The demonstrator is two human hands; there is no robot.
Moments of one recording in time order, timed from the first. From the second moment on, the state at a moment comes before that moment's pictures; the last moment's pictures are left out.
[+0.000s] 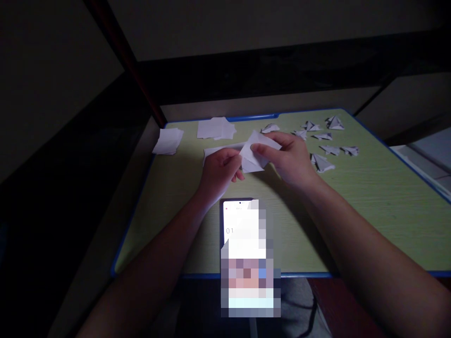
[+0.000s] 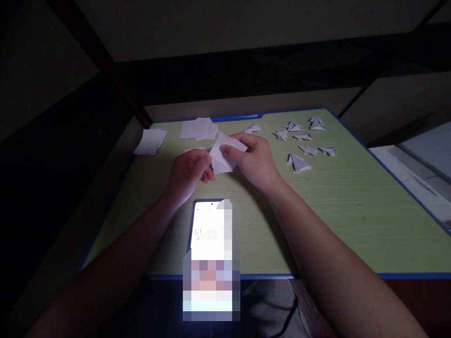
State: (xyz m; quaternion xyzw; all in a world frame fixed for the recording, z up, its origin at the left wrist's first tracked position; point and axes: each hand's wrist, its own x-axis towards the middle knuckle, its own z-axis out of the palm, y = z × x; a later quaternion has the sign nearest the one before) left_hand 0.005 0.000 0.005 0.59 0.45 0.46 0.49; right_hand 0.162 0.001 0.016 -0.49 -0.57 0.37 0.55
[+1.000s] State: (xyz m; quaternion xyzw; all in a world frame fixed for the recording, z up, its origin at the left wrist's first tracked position) left_hand 0.004 0.006 0.001 0.56 0.48 0.50 0.45; right_hand 0.165 0.005 0.009 -0.42 -0.57 0.49 0.51
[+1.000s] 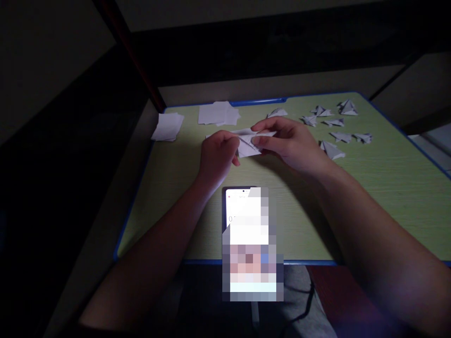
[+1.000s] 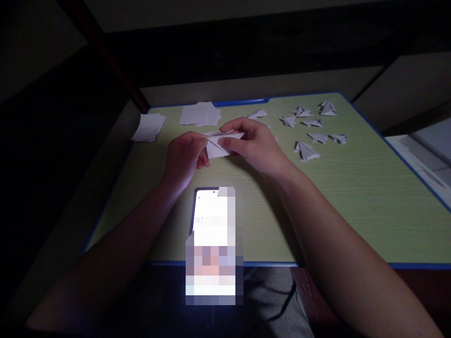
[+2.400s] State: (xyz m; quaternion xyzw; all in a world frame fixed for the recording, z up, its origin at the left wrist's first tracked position) left_hand 0.003 0.006 0.000 0.59 0.49 0.45 0.46; right_hand 0.163 0.002 0.014 -0.40 -0.59 0.50 0.50
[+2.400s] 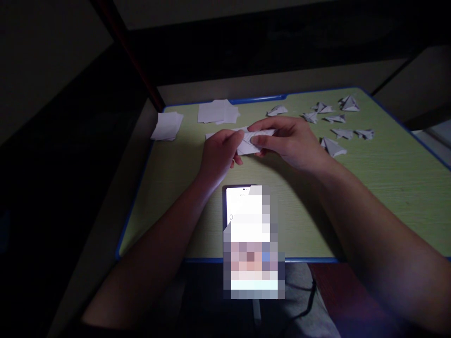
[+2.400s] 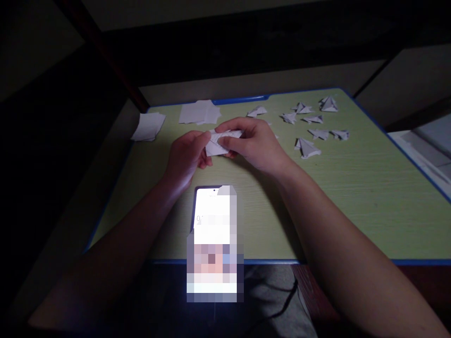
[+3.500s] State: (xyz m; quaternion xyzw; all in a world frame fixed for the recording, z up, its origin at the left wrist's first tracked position) left_hand 0.006 0.002 0.002 0.59 0.48 0.47 0.44; right_hand 0.155 0.008 -0.004 -0.40 -0.50 0.56 0.53
